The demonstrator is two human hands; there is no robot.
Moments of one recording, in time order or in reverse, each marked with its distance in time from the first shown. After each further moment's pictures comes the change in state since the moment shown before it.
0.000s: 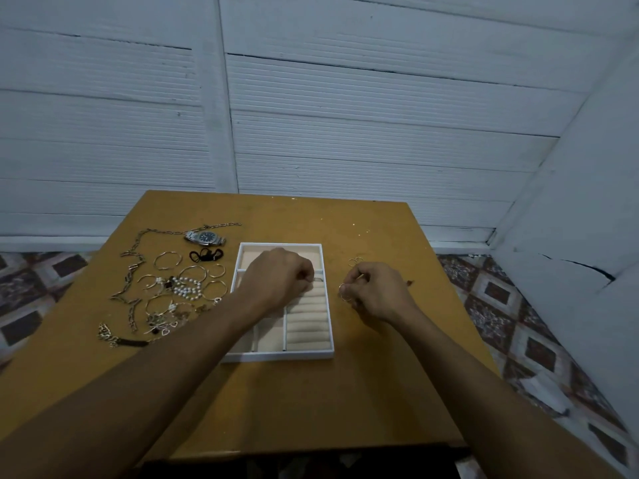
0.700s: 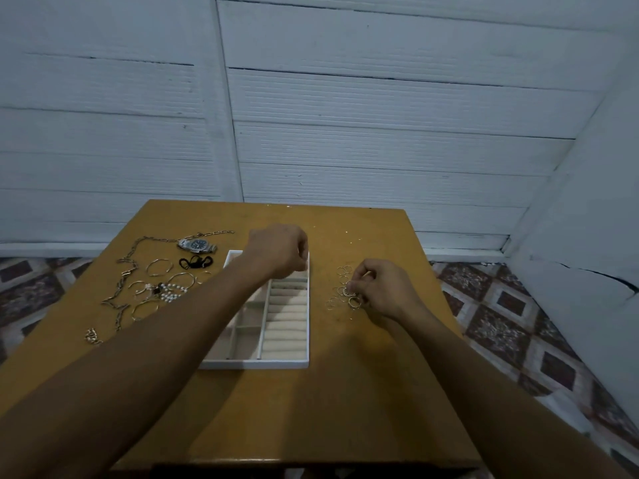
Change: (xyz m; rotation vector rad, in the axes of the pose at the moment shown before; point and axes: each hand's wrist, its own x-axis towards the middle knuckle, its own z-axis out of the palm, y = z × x) left_hand 0.047 0.043 -0.034 0.101 -0.110 -0.208; right_hand 0.021 0.024 -0.037 0.051 -0.016 -0.058
